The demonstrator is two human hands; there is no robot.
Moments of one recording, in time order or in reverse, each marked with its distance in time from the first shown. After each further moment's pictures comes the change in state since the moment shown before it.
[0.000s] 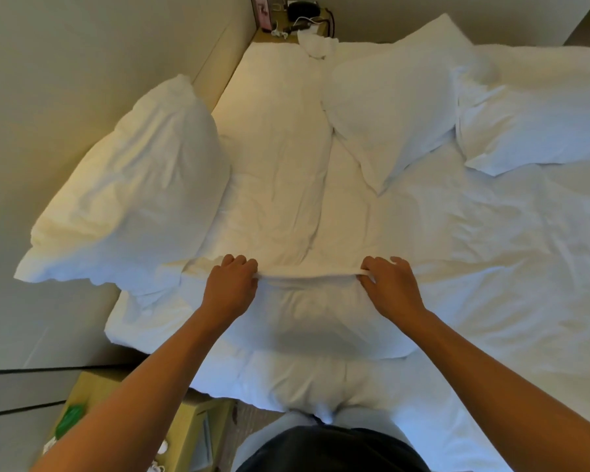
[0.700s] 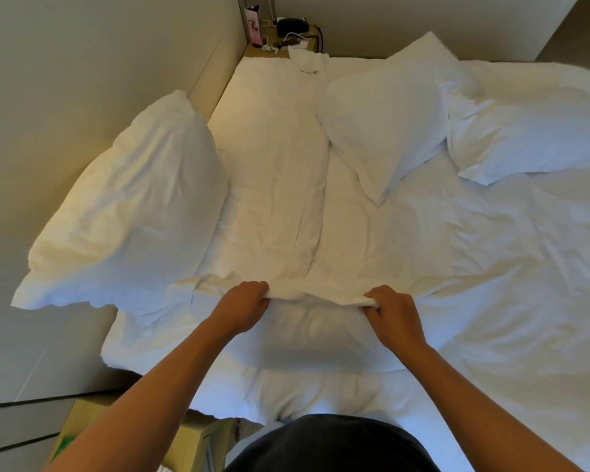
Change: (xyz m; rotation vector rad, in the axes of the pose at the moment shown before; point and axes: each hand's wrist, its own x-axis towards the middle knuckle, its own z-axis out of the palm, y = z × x) left_hand 0.016 -0.028 0.006 -0.301 -0.213 0.105; right_hand -0.023 -0.023 0.031 0.142 0.016 0.179
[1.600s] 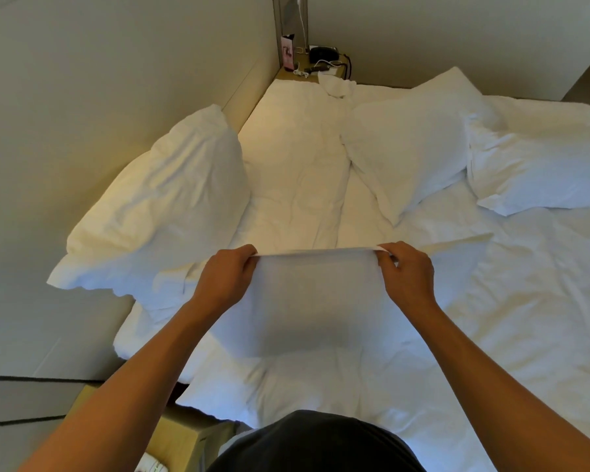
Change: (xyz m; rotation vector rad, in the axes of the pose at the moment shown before) left_hand -0.035 0.007 -0.085 -0.085 0.454 -0.047; right_hand 0.065 -0.061 -0.068 0.230 0.340 -0.154
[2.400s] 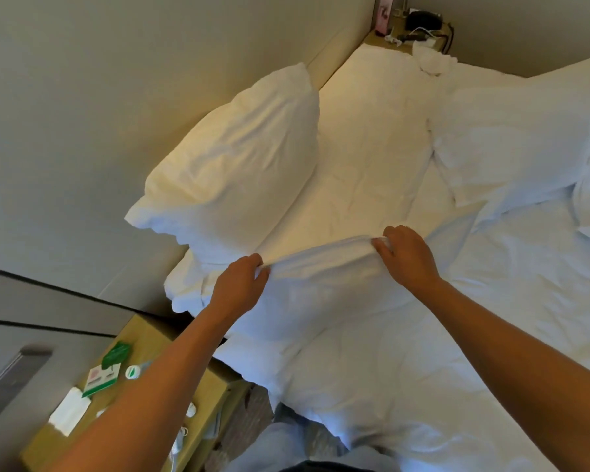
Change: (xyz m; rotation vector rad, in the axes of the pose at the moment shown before) left_hand -0.069 -0.106 0.012 -0.074 -0.071 -0.434; right_hand 0.046 -0.040 0.138 -0.295 -0.420 -0.313
